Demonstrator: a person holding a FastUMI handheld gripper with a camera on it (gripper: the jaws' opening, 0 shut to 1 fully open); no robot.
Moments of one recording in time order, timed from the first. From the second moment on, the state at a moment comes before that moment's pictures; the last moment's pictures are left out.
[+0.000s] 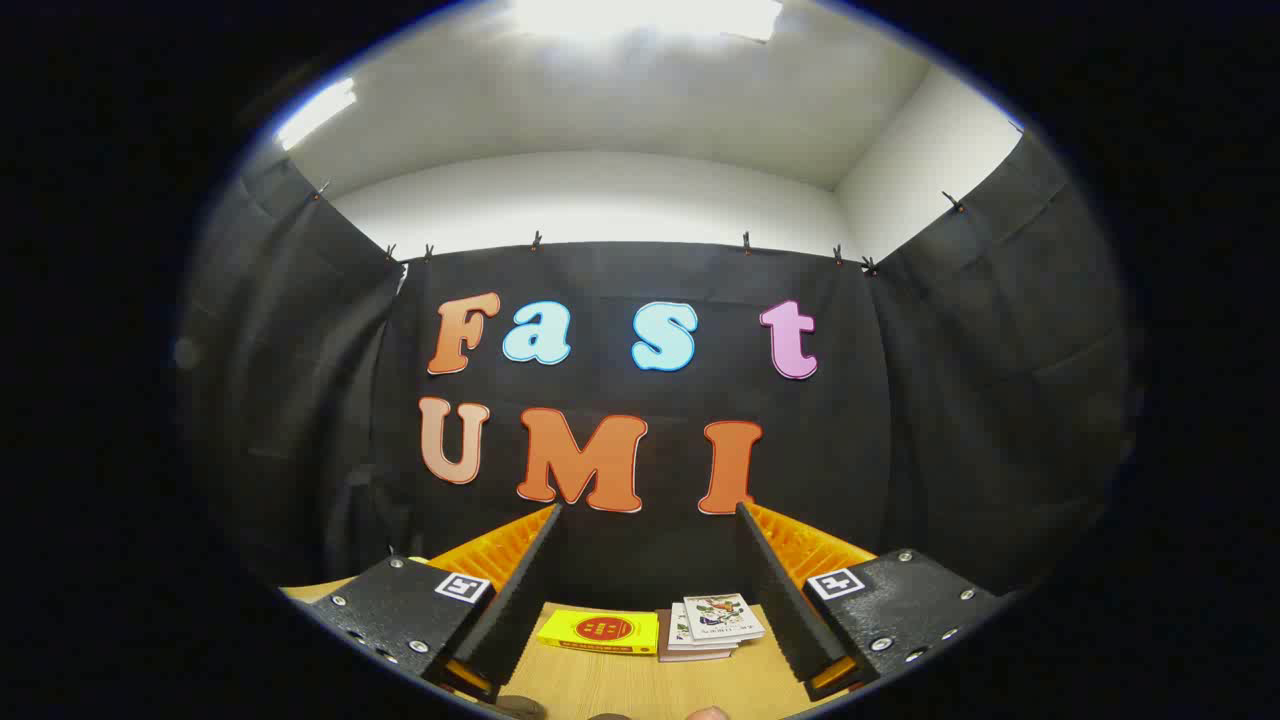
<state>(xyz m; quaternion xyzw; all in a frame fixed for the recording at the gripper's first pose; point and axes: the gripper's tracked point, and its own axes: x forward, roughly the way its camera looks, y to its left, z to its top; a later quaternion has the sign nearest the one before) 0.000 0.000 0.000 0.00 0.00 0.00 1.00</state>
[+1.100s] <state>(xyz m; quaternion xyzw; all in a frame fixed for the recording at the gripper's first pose) 0.018 0.024 -0.019 0.07 0.03 0.03 1.00</state>
